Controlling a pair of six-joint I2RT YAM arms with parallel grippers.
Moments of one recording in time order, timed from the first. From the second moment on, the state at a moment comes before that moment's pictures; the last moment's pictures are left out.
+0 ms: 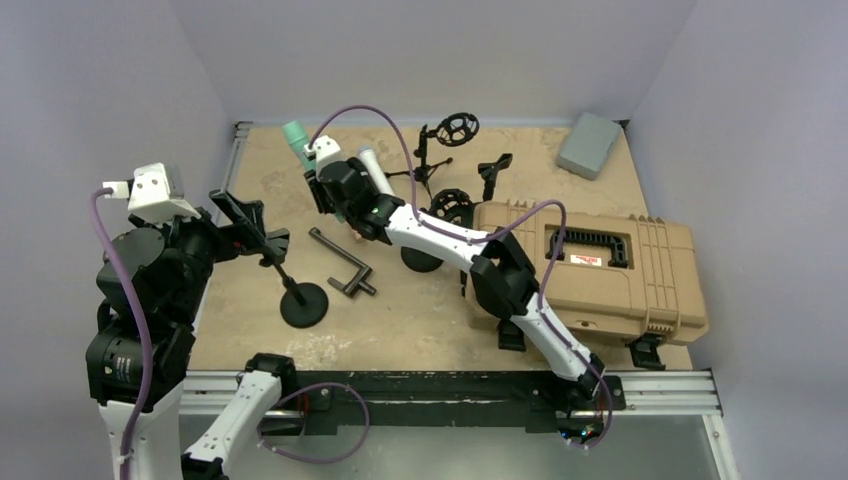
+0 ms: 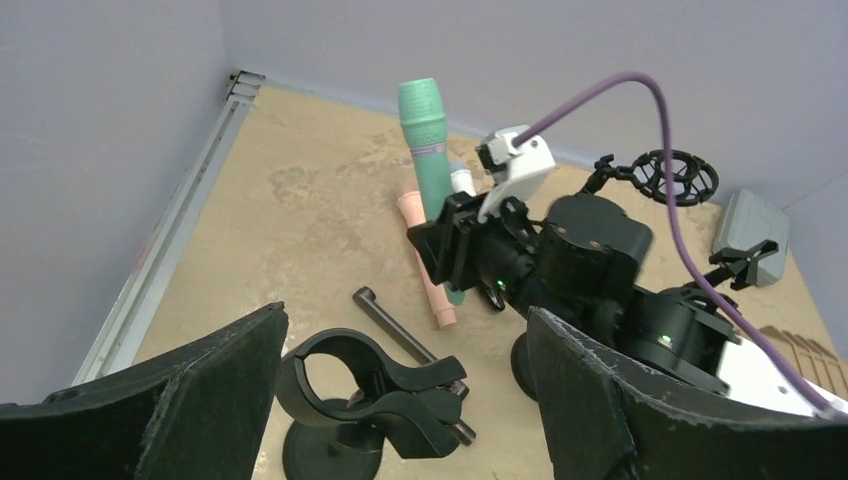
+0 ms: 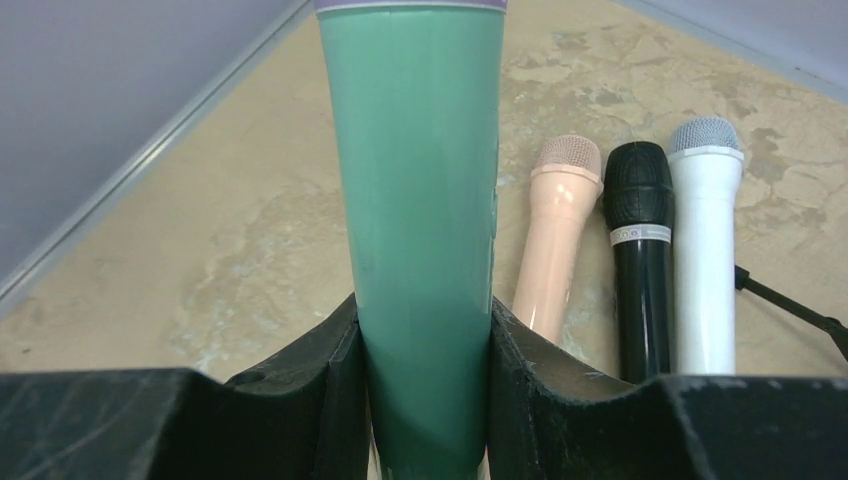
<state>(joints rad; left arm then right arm) -0.14 0.69 1.48 -0.94 -0.18 -0.30 0.99 2.34 2.11 -0.08 0.33 0.18</state>
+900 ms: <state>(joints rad) -0.15 0.68 1.47 -0.96 -0.14 -0.28 0.99 2.55 2.28 -0.22 0.41 0.17</state>
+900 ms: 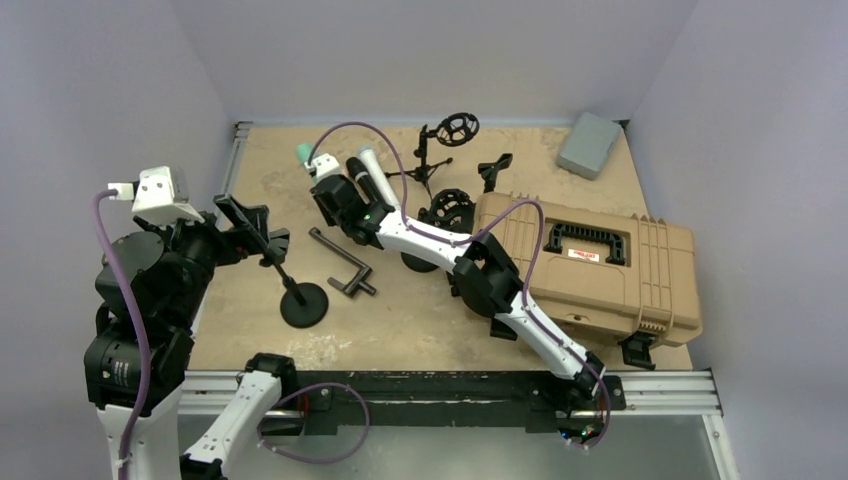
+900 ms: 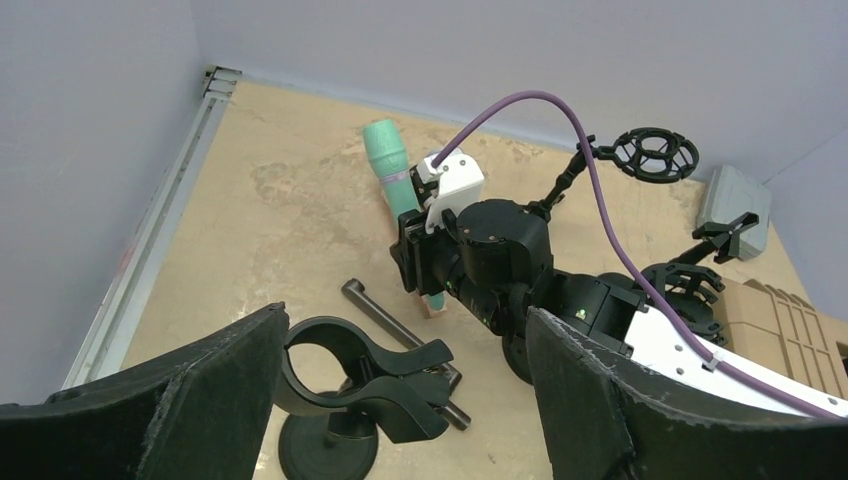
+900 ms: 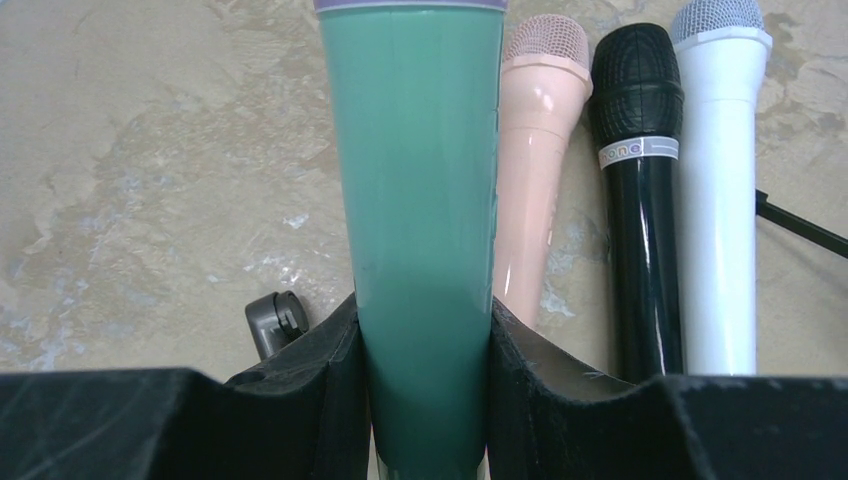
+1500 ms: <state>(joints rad) -0.15 0.68 1.48 -0.97 -0.11 -0.30 1.01 2.55 2.28 -0.25 0.44 0.16</state>
